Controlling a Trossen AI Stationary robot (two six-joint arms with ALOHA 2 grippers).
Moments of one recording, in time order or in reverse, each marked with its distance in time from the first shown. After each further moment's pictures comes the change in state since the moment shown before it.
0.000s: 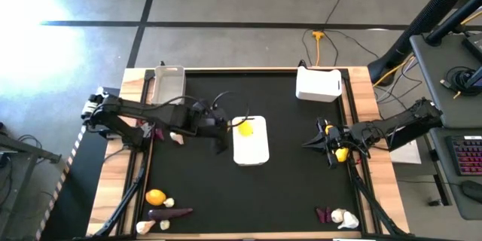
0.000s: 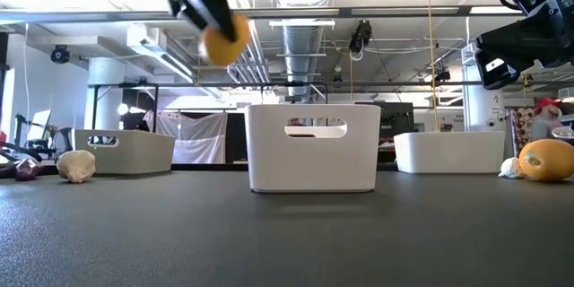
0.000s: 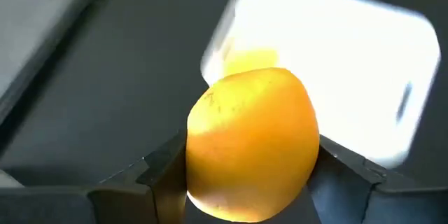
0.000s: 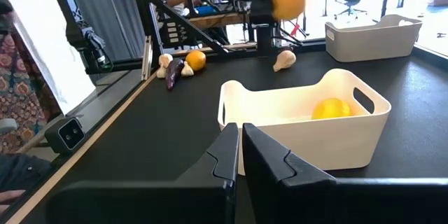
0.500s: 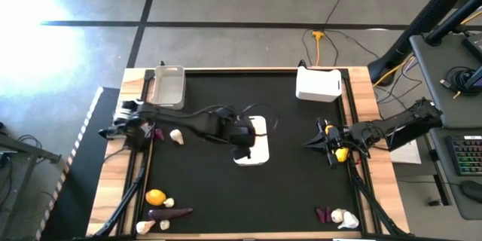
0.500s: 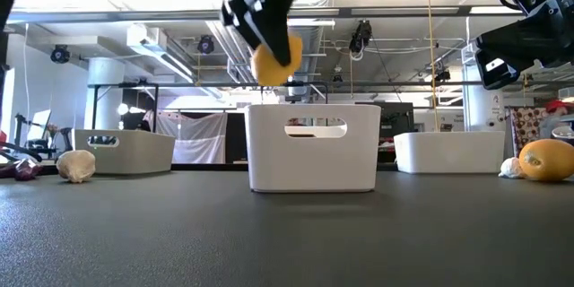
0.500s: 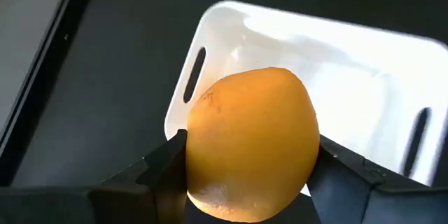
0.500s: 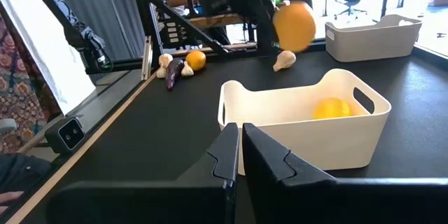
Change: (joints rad) left arm 0.008 0.336 0.272 -0.045 0.006 0.140; right arm 0.000 0.000 0.000 0.000 0.000 0.000
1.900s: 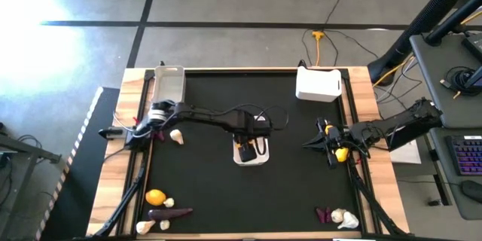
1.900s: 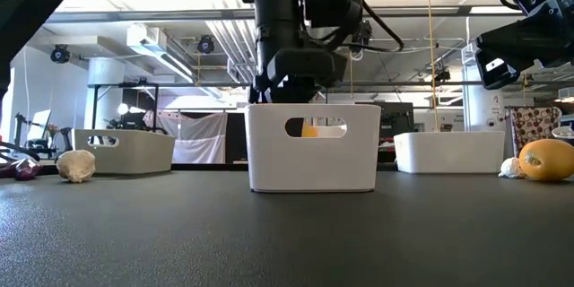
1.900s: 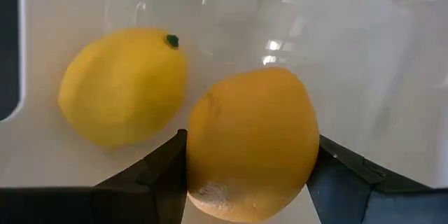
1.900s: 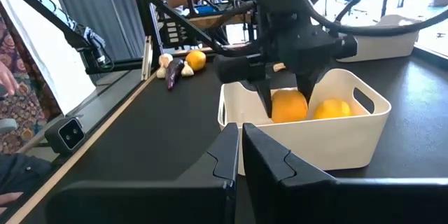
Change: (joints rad) left arm 0.129 0.315 0.139 -0.064 0.412 0.108; right arm 0.000 0.000 0.000 0.000 0.000 0.000
